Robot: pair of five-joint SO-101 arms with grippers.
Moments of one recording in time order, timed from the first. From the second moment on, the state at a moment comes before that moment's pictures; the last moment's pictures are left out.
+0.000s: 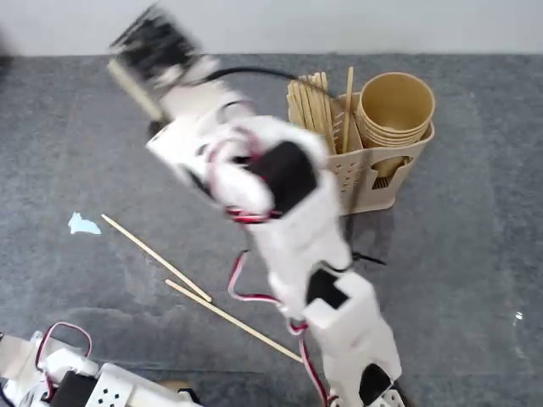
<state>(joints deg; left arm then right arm) -72.4 -103.2 97.1 67.3 10.4 -42.4 29.4 -93.2 100.3 10.1</state>
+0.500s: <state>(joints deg) -72.4 -103.2 97.1 67.3 10.4 -20.3 19.9 -94.6 82.8 10.1</state>
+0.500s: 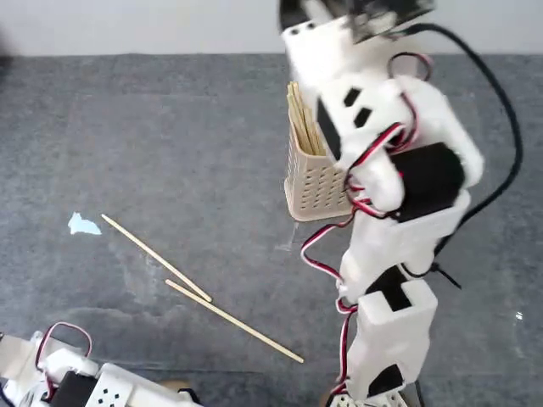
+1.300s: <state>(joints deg) -72.4 -103.2 97.1 67.3 10.4 -15.4 6.2 -94.9 100.7 5.0</state>
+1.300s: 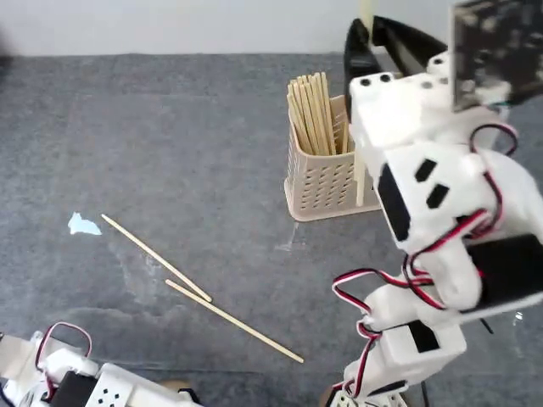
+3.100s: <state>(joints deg) -72.4 -103.2 97.1 67.3 10.4 -12.5 -32.6 24.1 5.1 0.0</state>
